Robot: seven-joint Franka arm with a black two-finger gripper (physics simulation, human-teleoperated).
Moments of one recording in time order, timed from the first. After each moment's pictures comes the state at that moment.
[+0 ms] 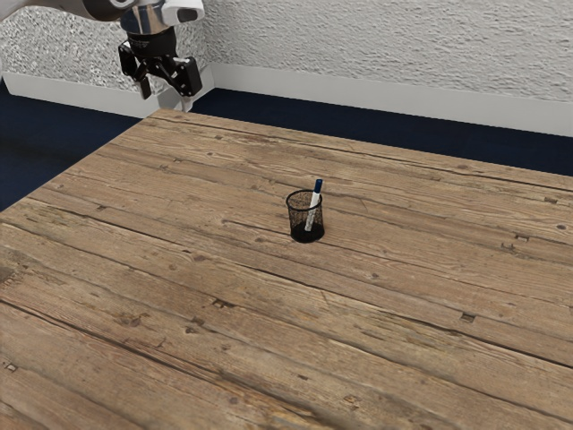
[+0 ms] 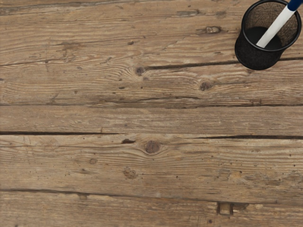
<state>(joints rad) 0.26 0.25 -0.29 -1.21 0.24 1.59 -0.02</state>
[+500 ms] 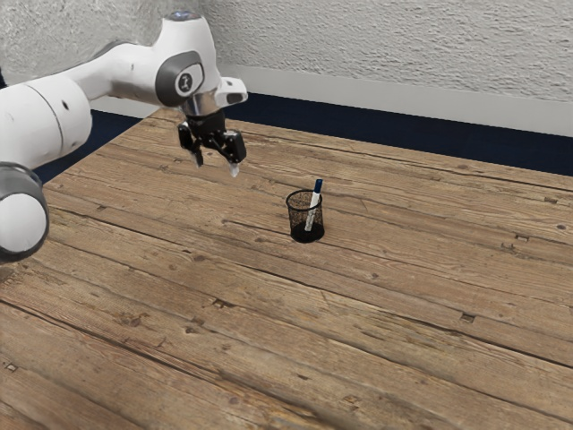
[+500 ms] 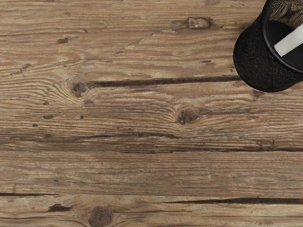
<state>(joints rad) 0.26 0.66 -0.30 -1.08 0.22 1.78 -0.02</state>
